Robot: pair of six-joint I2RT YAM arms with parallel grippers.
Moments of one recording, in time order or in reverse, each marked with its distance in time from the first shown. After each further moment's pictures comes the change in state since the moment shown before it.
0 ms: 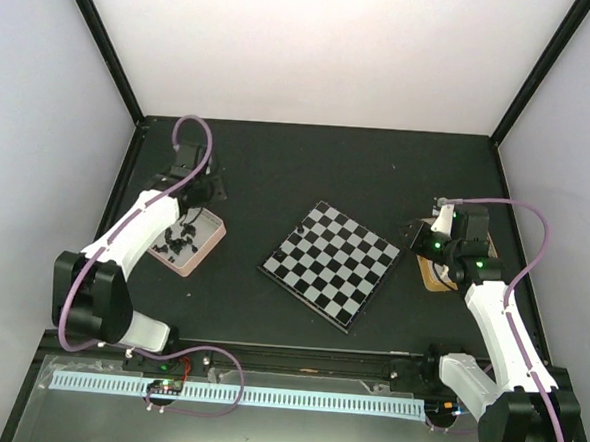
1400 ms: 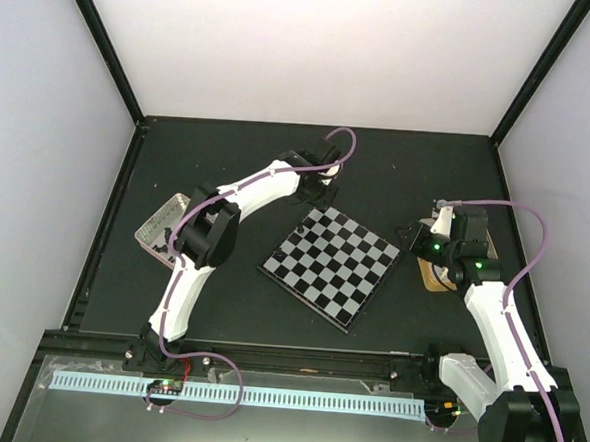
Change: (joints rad) left arm -0.489 0.867 0.888 -0.222 0.093 0.286; right arm 0.000 -0.002 -0.013 -0.003 0.003 -0.001
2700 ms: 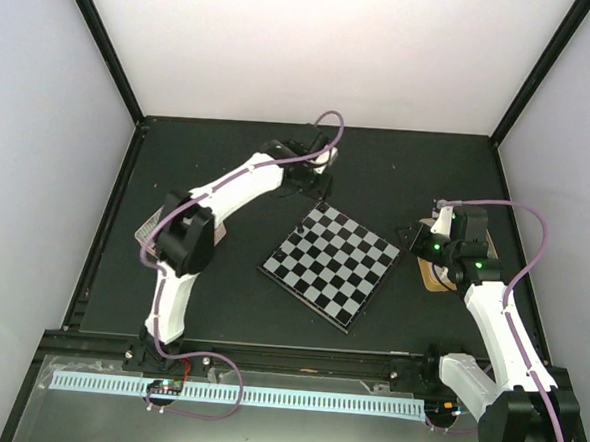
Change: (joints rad) left arm 0.019 -0.115 -0.025 -0.030 0.086 -0.024; right arm 0.000 0.003 0.000 0.000 0.010 -0.004
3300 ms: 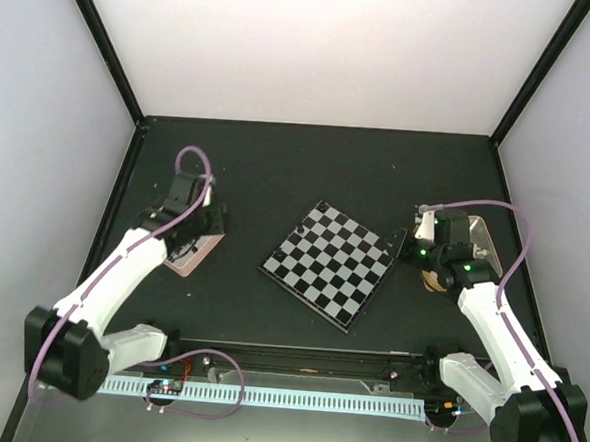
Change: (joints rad) left arm 0.314 -0.985 -0.972 0.145 -0.138 -0.183; right arm 0.112 0.000 -0.028 0.006 0.026 0.014
